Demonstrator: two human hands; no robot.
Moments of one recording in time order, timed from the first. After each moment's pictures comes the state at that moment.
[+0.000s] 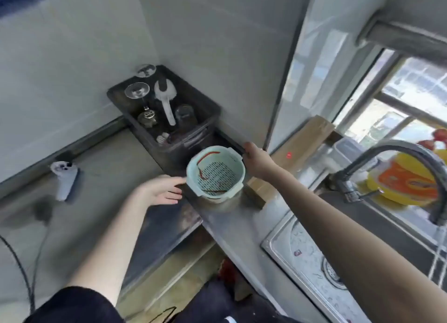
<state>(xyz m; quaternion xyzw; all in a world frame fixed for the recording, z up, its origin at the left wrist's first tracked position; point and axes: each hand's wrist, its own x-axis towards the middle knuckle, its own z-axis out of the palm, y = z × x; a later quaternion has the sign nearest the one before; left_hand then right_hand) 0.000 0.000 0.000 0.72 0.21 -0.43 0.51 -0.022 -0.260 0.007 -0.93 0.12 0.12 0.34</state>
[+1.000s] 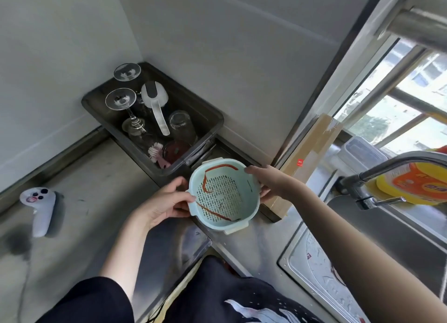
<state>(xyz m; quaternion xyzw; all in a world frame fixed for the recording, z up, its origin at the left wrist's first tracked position) 0.041 0.008 -0.006 0.68 0.04 -0.45 0.58 0.000 -0.253 0.009 -0.73 0.32 0.32 0.52</state>
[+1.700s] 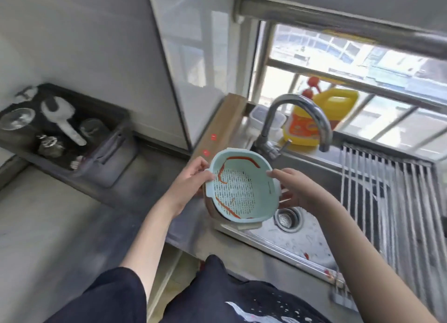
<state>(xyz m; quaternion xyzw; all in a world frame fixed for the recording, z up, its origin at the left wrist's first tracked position) -0.103 -0.170 0.044 0.68 -0.17 -0.42 0.57 -0.247 -0.366 0.057 -0.63 0.45 0.11 0.62</state>
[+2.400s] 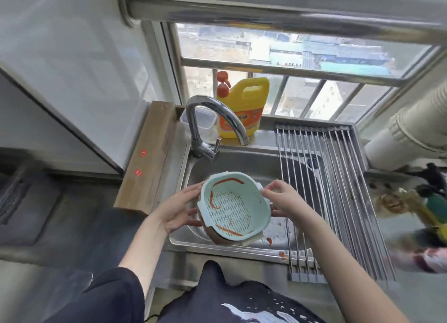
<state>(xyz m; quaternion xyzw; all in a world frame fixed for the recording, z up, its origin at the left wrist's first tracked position) -0.154 -0.274 -0.011 0.59 -0.05 -0.64 0.49 -0.366 -0.425 0.005 -0.58 0.56 -0.01 0.59</state>
